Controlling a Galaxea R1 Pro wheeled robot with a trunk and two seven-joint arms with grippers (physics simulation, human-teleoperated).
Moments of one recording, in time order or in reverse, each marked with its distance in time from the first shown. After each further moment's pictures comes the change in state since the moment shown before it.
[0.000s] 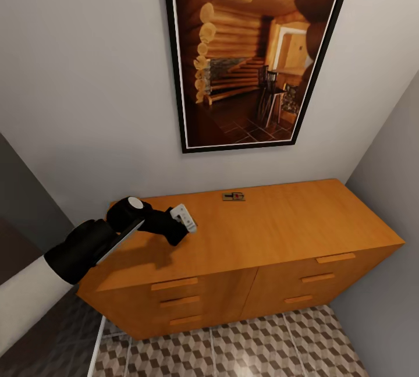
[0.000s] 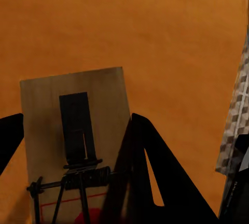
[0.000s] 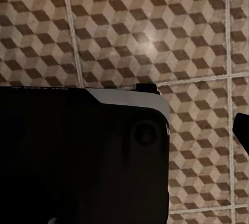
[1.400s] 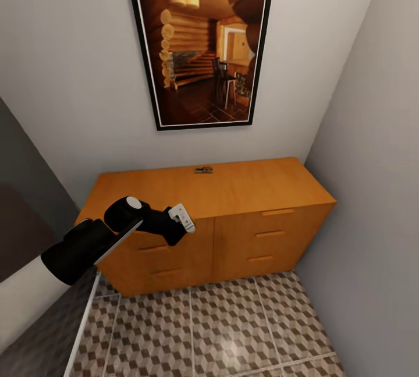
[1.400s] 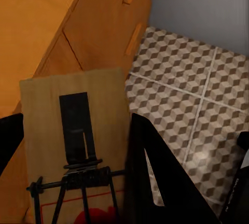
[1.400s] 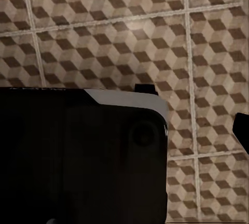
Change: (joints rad) left arm 0.000 0.015 -0.002 -0.019 0.000 0.014 0.001; right arm 0.000 -0.003 0.000 0.000 0.000 -0.003 0.000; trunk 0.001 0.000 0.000
